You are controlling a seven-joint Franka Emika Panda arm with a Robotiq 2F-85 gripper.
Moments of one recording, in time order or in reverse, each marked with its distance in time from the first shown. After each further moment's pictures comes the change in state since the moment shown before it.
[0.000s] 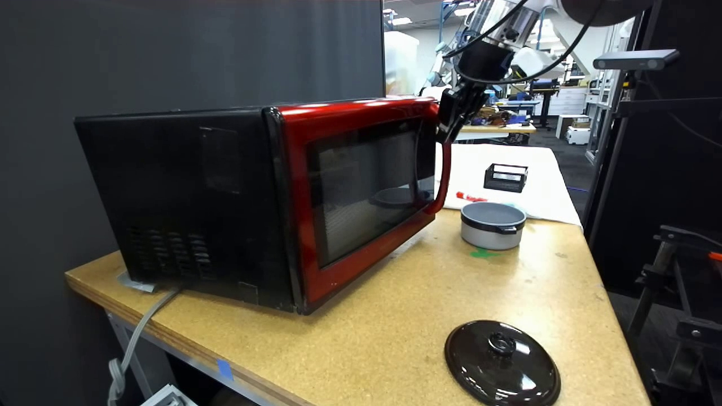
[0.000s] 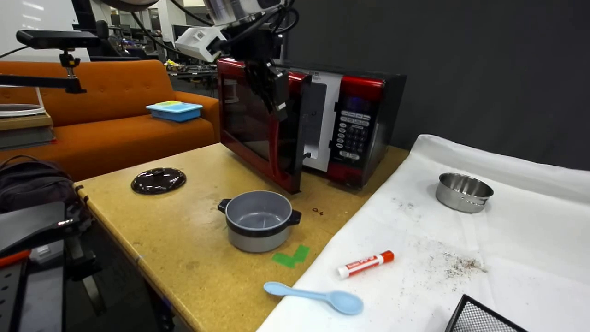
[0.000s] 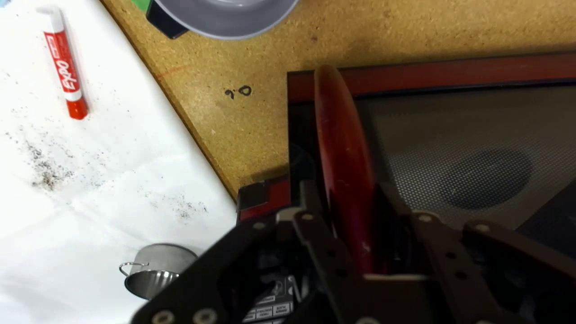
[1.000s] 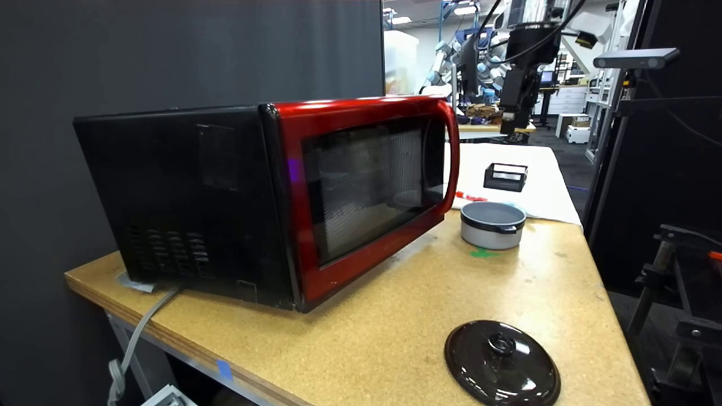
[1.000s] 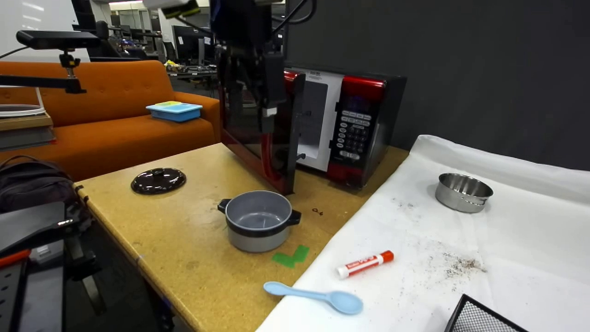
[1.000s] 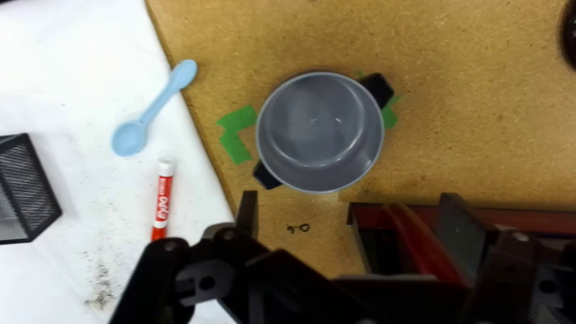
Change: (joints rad) arm -0.148 -0.178 0.016 -0.010 0.218 -0.530 -0.405
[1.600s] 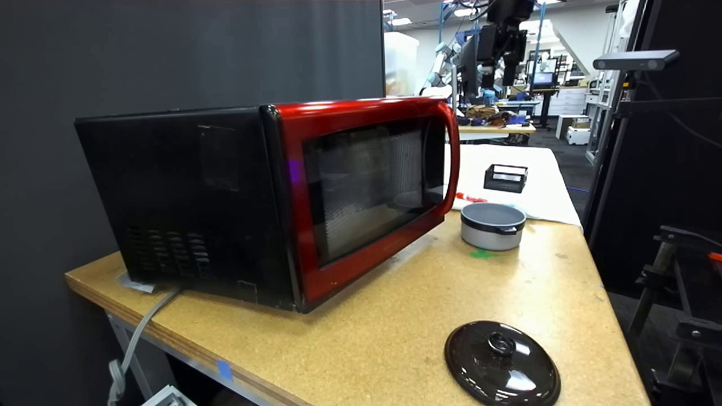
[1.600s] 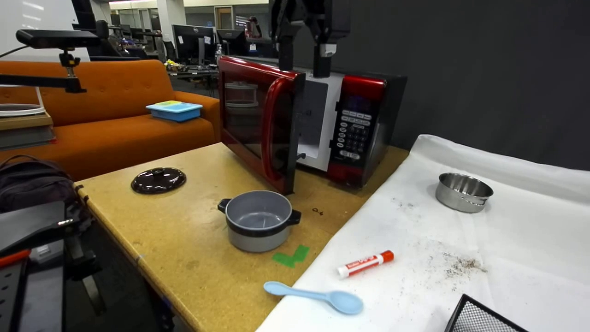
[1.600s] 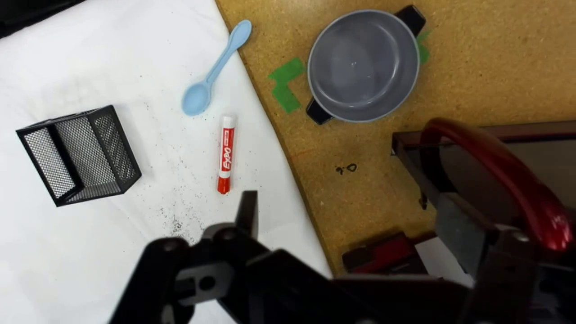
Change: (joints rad) arm -0.081 0.066 0.011 0.303 -0.027 -0.257 0.065
